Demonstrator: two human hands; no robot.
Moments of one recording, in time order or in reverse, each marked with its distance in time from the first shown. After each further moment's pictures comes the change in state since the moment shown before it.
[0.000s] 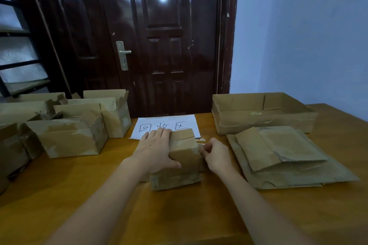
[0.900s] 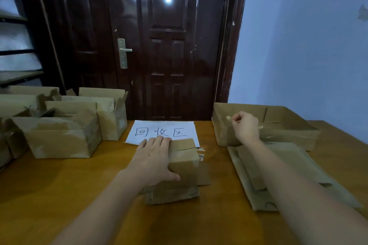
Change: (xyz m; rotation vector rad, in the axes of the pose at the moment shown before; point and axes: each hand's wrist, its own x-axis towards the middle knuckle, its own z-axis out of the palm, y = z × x) left_hand 0.004 -0.001 0.006 -0.017 0.022 -0.021; right_hand 0.112 -0.018 -0.093 -0.184 0.341 -0.094
